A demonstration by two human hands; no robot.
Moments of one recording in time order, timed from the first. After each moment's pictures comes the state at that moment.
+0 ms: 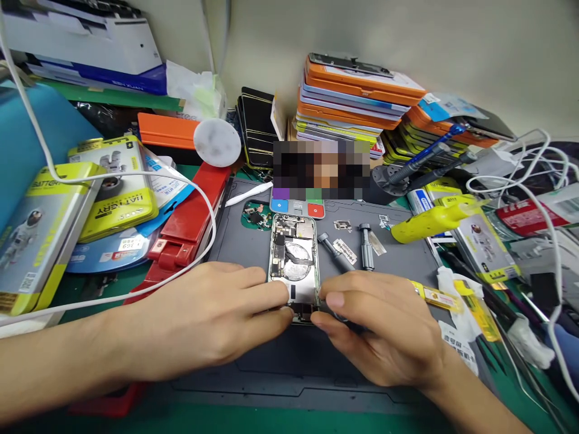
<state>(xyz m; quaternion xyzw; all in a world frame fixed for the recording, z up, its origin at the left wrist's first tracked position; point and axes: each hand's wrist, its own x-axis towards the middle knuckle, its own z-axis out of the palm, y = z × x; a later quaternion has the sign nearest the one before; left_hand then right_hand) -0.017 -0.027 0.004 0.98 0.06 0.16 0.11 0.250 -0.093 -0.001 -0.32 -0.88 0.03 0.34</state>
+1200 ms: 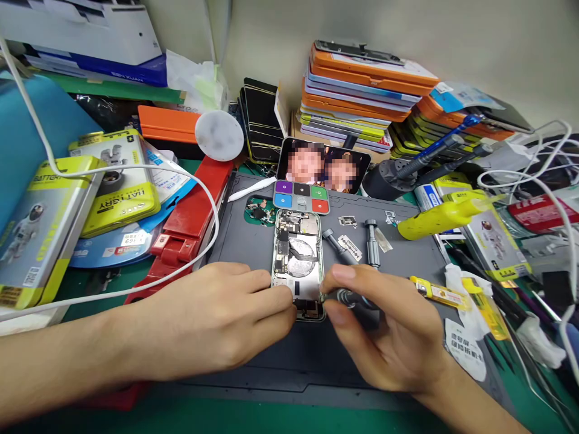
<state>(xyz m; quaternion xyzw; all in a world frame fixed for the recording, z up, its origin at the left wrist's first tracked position) -0.016 -0.034 -0.005 0.98 0.05 0.16 0.07 0.240 -0.101 0.001 -0.38 -0.85 0.04 0.38</state>
